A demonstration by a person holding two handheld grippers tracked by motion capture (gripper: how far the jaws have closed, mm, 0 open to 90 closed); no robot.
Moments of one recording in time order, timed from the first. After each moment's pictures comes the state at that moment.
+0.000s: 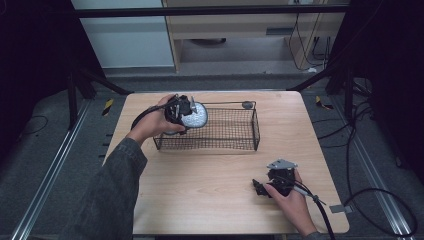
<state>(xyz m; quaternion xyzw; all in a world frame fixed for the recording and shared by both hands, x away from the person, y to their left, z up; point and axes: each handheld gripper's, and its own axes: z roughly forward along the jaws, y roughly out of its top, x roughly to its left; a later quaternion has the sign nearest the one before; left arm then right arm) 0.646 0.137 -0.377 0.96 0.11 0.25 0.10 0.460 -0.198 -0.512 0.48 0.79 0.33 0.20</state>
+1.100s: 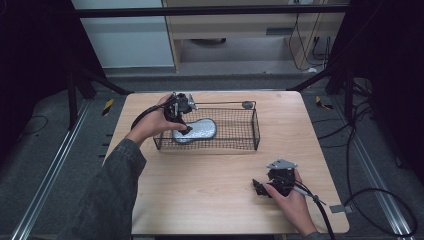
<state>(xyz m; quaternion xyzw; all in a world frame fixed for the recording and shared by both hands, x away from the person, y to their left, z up) 0.645 0.140 -0.372 0.95 0.15 0.22 0.15 0.459 -0.198 -0.512 0.48 0.79 0.33 0.20</state>
